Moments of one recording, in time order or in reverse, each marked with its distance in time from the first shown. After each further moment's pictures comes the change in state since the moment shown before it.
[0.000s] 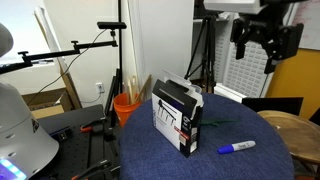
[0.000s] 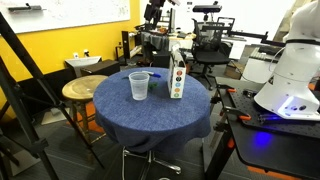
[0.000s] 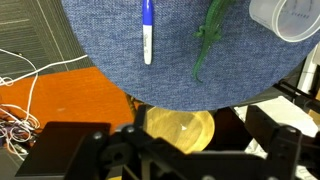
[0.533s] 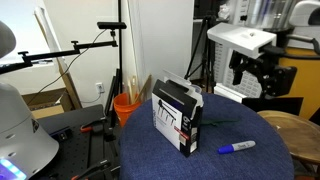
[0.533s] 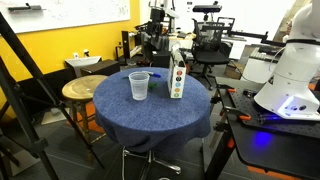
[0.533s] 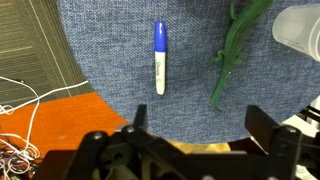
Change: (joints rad) arm -0.074 0.126 0.043 0.021 -0.003 0.001 -0.008
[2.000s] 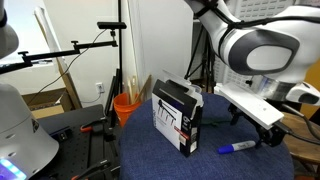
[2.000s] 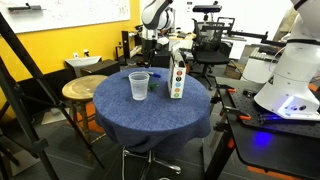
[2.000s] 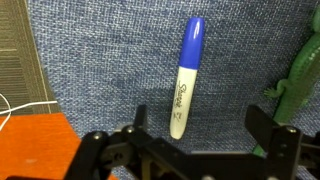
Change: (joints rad) arm -0.082 0.393 0.089 0.252 -0.061 0.014 -0.105
